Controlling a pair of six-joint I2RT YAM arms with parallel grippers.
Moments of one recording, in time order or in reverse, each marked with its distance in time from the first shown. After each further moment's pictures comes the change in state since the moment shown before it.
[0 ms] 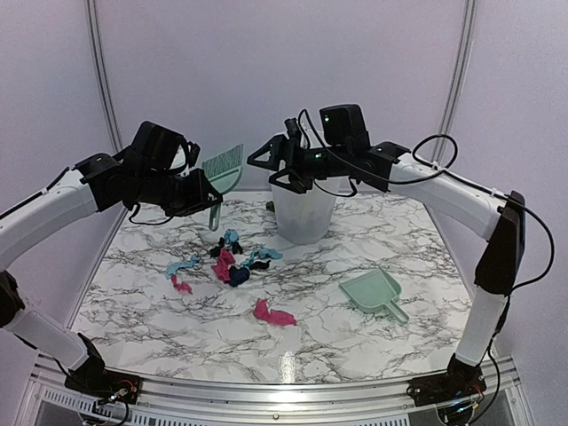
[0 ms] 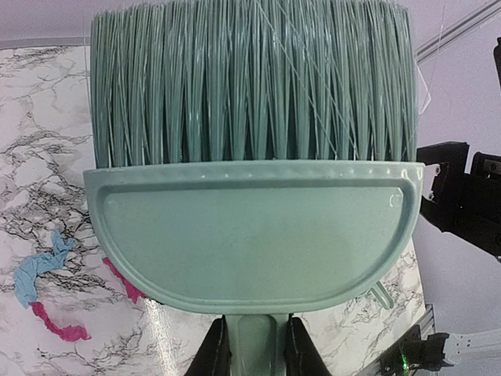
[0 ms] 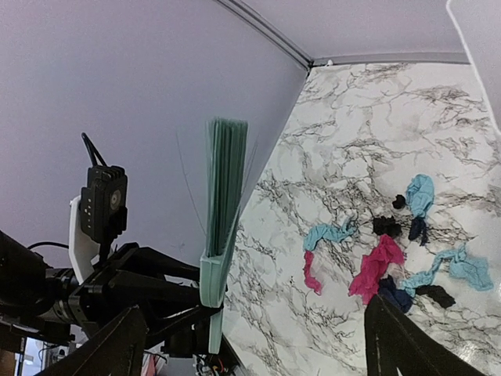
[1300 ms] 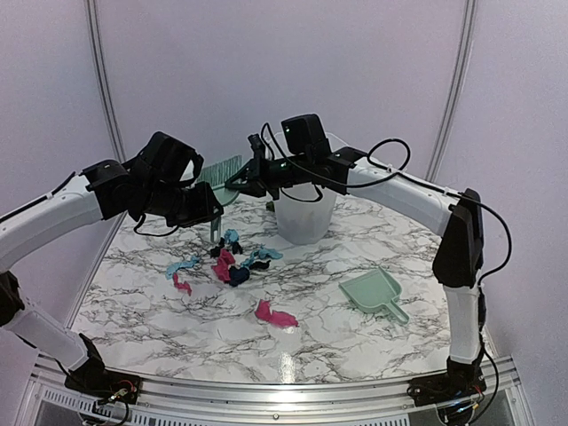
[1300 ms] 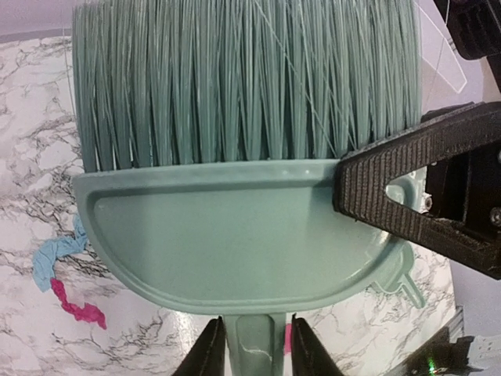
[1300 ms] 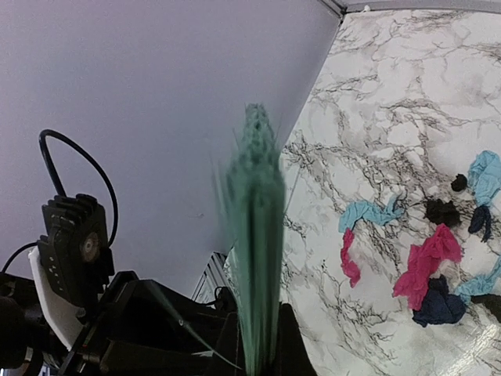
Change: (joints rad) left arm -0.076 0.011 -0.027 -0.037 -0.127 -0.023; right arm 0.057 0.262 0.254 -0.037 -0.126 0.055
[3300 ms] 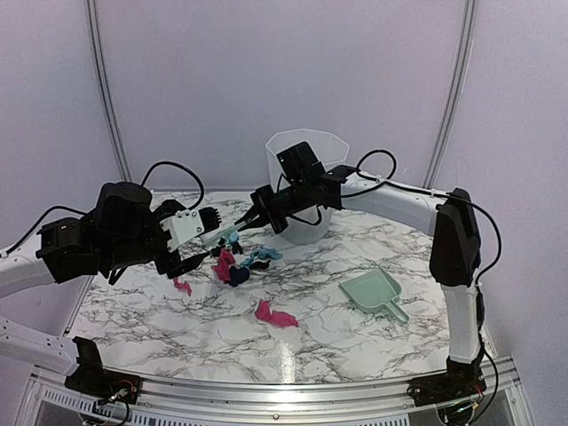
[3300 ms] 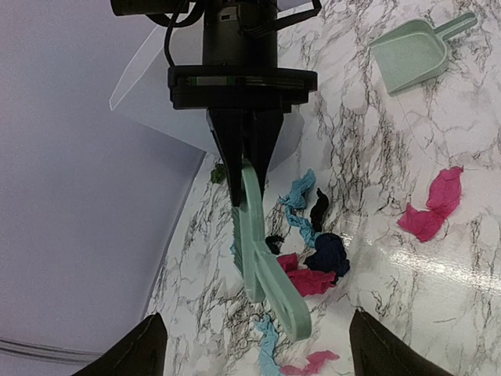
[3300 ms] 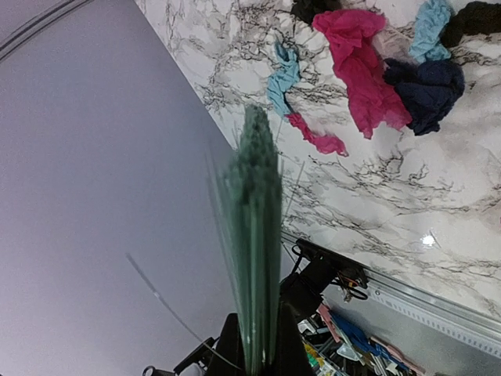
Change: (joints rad) left arm -0.204 -0.393 -0.417 0.233 -0.199 1.315; right arm -0.019 0.031 -0.133 -0.115 -0.068 0.808
